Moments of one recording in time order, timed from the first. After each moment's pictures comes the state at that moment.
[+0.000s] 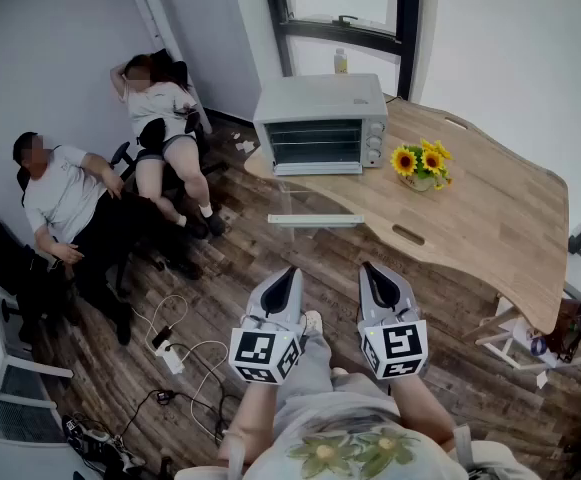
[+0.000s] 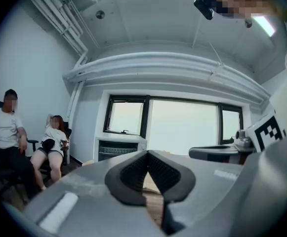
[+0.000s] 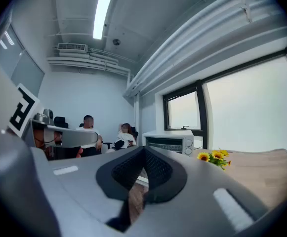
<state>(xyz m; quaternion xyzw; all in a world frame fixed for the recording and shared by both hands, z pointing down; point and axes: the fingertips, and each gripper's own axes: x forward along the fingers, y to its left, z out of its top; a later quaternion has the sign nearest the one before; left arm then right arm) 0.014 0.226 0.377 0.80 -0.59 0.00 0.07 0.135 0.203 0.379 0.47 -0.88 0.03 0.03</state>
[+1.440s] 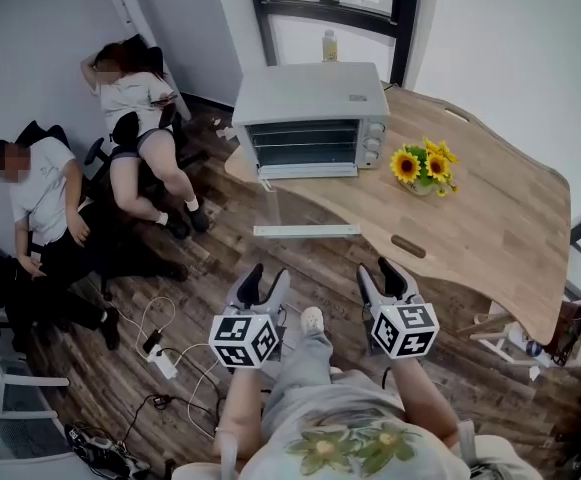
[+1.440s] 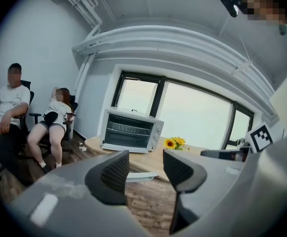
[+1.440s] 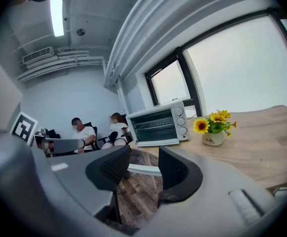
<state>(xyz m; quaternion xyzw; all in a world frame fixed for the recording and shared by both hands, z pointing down) -0.056 0.115 0.468 0.78 -0.59 0.04 0.21 0.139 0.084 0.472 0.48 -0.85 0.21 0.06</state>
